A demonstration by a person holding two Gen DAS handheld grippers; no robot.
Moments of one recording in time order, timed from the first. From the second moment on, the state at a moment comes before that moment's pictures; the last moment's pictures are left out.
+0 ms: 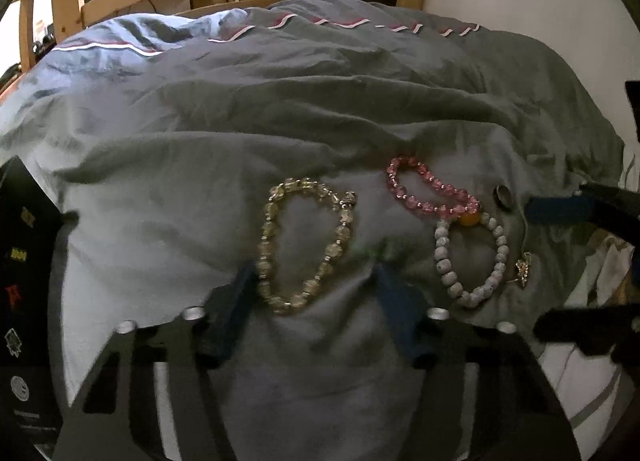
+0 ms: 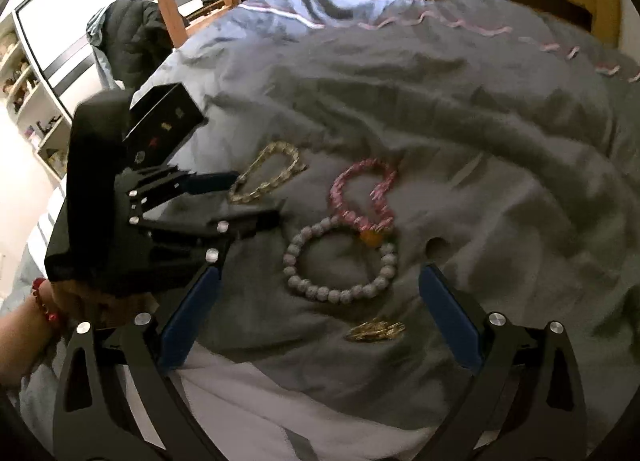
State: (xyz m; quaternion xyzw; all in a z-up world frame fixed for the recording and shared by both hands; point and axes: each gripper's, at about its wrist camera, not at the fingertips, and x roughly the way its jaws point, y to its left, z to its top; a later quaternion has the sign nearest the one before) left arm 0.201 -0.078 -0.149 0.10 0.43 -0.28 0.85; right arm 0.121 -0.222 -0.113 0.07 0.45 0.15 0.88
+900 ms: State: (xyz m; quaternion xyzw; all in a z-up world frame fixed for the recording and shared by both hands) left arm 0.202 -0.065 -0.123 0.06 0.41 -0.28 0.87; right arm 0.134 -0.236 -0.107 0.14 0.42 0.14 0.89
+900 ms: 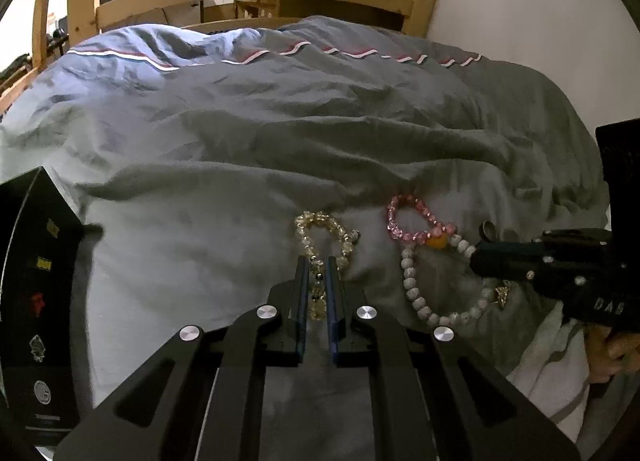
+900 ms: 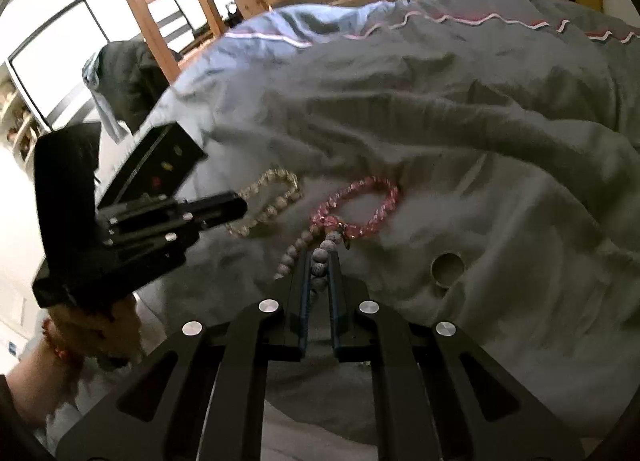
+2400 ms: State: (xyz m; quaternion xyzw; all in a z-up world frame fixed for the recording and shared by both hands) left arm 0.149 -0.039 -0.036 0.07 0.38 -0.26 0.89; right arm 0.106 -0.212 -0.010 0.09 0.37 0.13 0.92
